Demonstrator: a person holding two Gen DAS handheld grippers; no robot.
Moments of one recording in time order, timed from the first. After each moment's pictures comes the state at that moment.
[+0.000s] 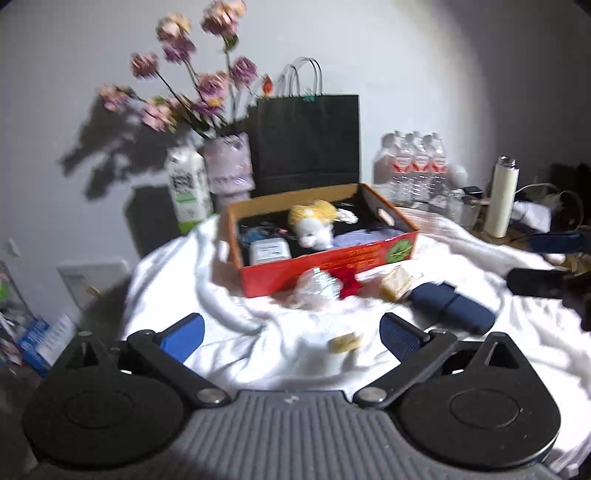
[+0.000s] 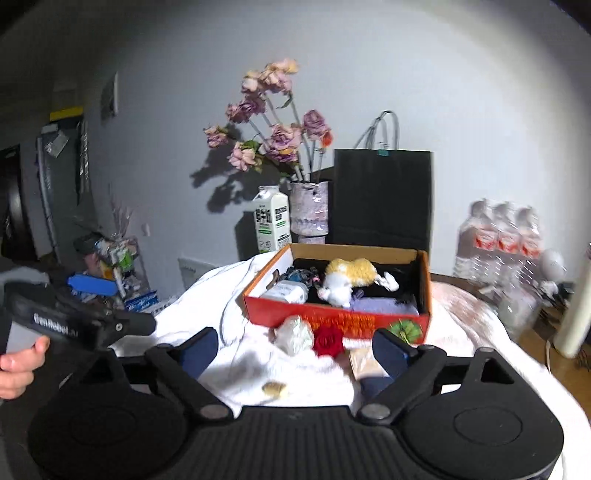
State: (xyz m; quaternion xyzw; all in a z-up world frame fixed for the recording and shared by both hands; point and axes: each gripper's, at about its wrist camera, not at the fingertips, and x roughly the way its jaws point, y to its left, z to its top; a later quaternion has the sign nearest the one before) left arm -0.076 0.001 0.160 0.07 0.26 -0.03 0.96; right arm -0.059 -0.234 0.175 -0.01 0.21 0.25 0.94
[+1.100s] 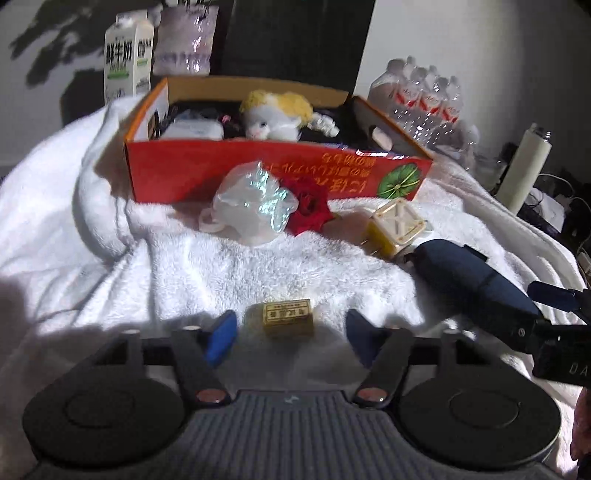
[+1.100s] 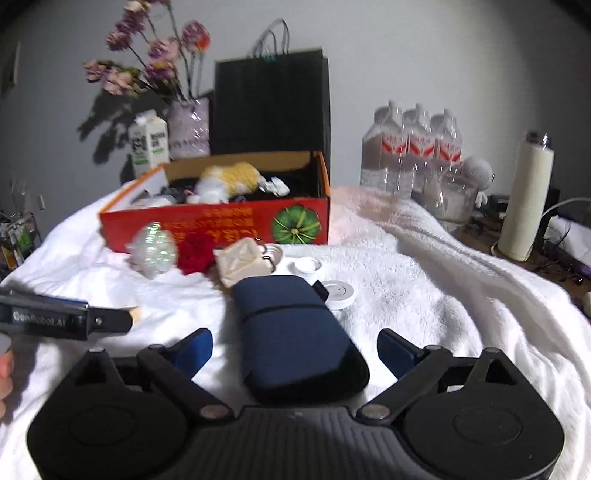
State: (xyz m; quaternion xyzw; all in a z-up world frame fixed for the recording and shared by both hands) left arm 0.071 -0.034 0.014 -0.06 0.38 -0.08 0.92; right arm 0.033 -0.259 0.036 -0.01 0.29 0.10 0.95
